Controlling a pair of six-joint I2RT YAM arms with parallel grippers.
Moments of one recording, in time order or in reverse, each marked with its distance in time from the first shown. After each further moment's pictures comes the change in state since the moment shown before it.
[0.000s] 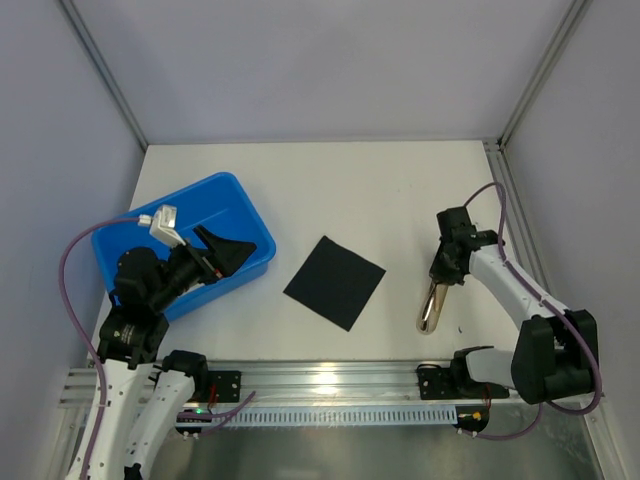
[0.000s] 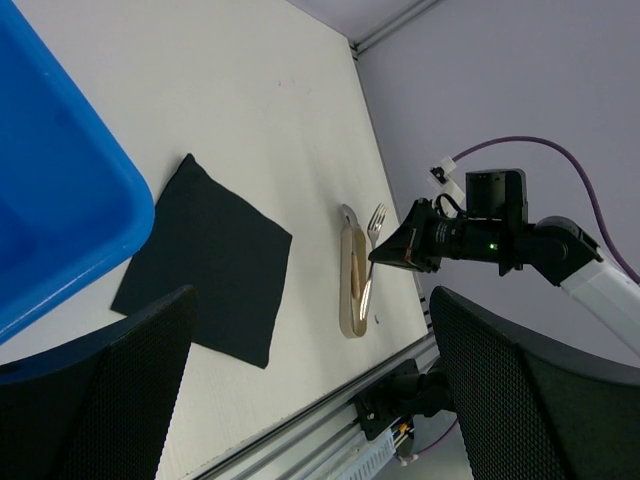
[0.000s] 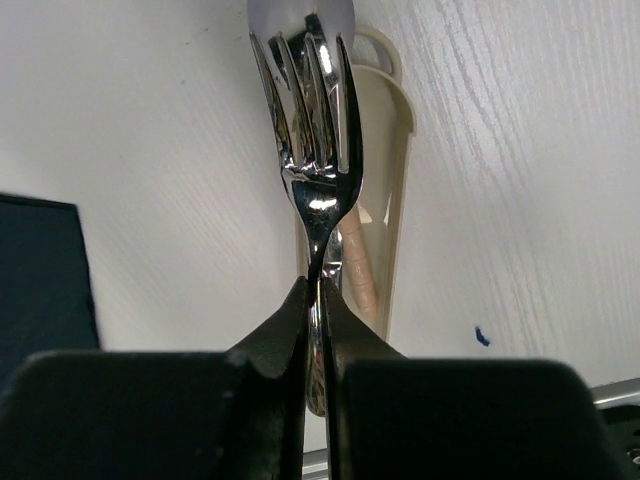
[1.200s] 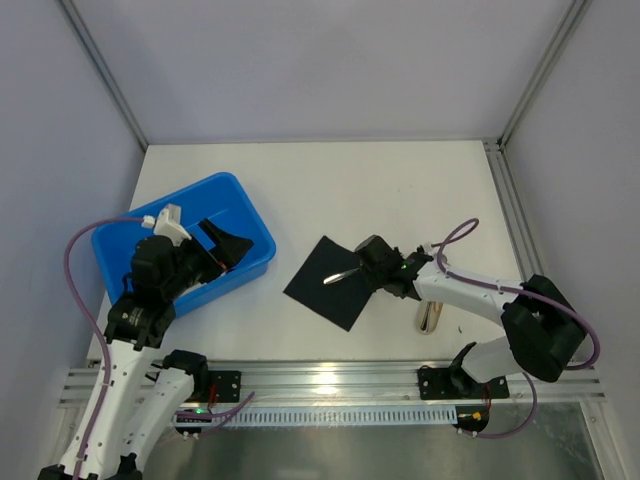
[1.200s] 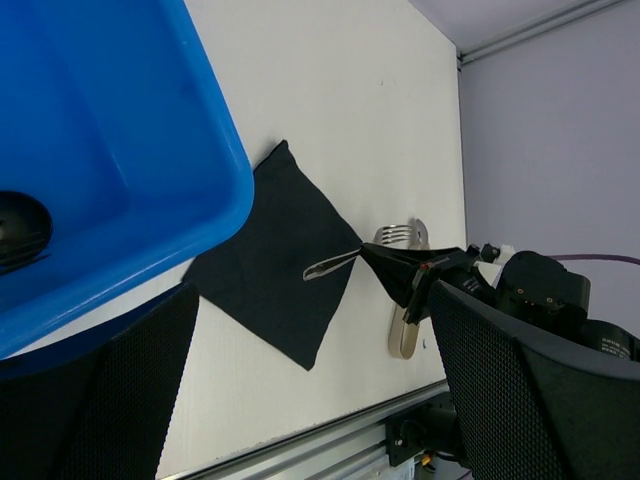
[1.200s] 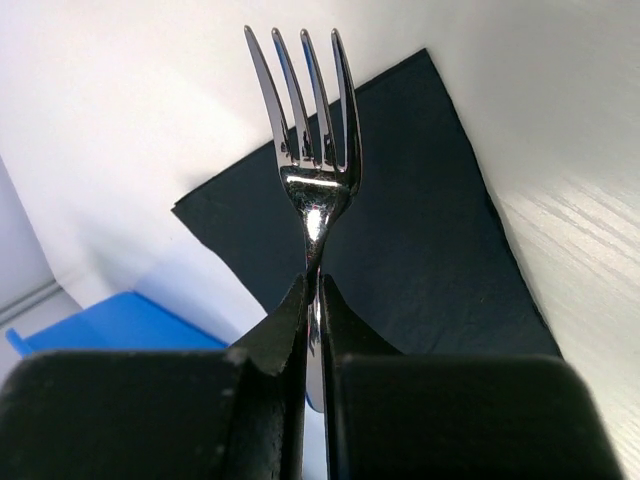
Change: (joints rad) left arm -0.033 0.095 0.001 -0.085 -0.202 -0.016; right arm 0.610 0.112 -0.062 0.385 0.234 1.355
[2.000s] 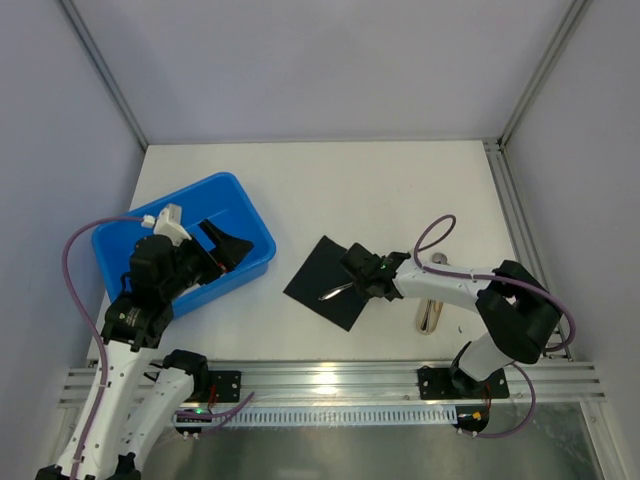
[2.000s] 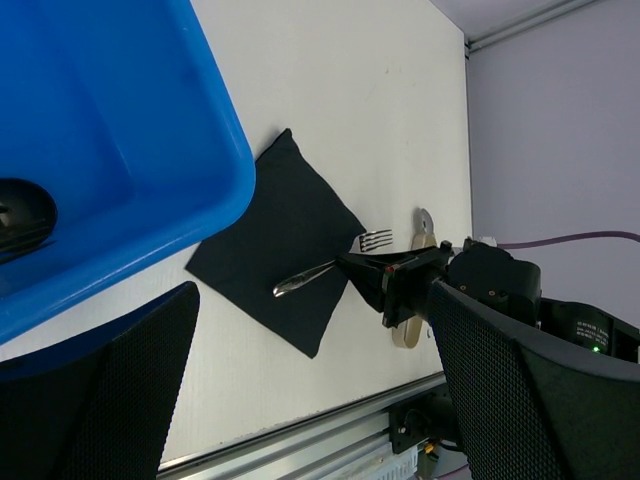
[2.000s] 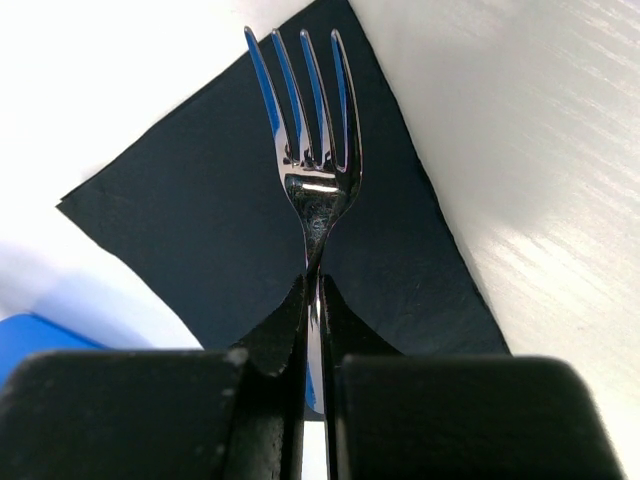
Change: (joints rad) left arm -0.013 0.006 0.032 -0.055 -0.005 0.013; right arm 0.088 0.156 0.100 -0.152 0.015 0.075
